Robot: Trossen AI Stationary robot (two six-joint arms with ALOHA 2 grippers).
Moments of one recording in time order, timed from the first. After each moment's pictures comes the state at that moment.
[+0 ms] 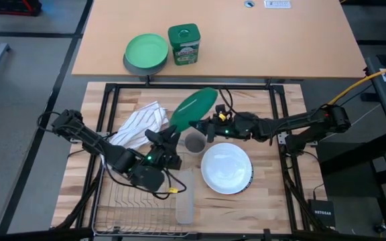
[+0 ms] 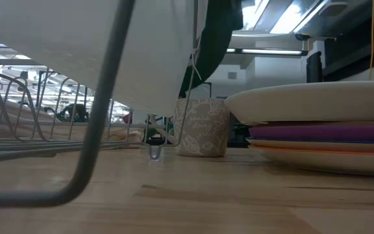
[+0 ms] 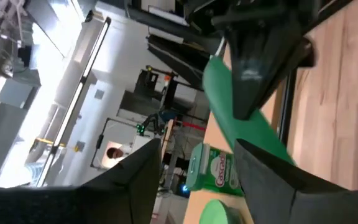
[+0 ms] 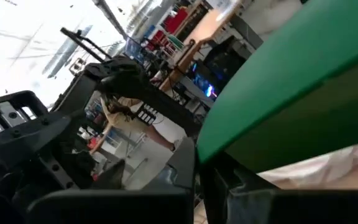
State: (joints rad) left arm -0.54 1.63 1.48 -0.29 -1.57 0.75; right arm 0.09 1.42 0.98 0.45 0.25 0.86
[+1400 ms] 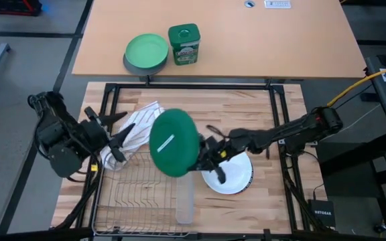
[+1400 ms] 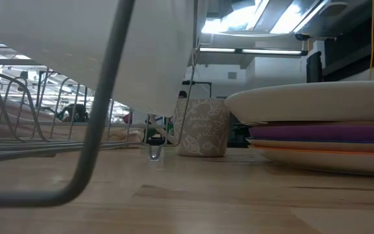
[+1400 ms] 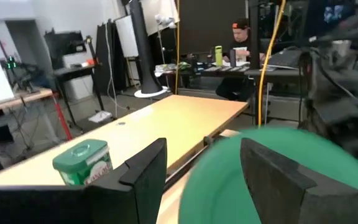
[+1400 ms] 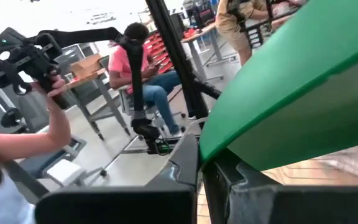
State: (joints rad) left arm -0.85 1.16 1.48 -0.81 -1.57 -0.42; right arm 0.25 1.54 1.04 0.54 -0.23 0.40
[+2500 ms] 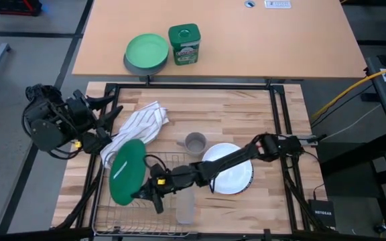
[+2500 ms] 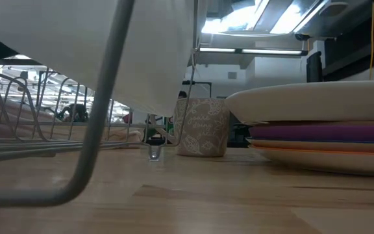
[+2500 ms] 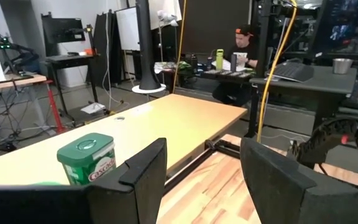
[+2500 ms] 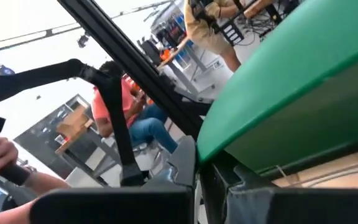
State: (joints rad) left arm -0.84 1.00 1.48 -0.88 -1.54 -0.41; right arm 0.36 2.33 1.97 0.44 0.04 0.73
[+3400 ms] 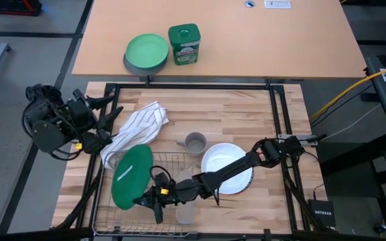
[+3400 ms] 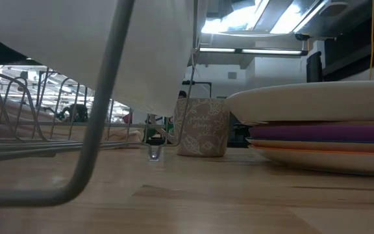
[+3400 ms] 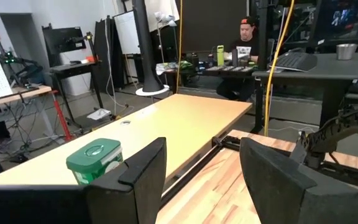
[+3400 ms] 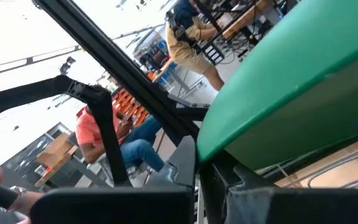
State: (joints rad) left arm -0.84 1.00 1.48 -0.91 -1.54 -0.36; right arm 0.43 2.36 1.97 0.48 0.26 0.75
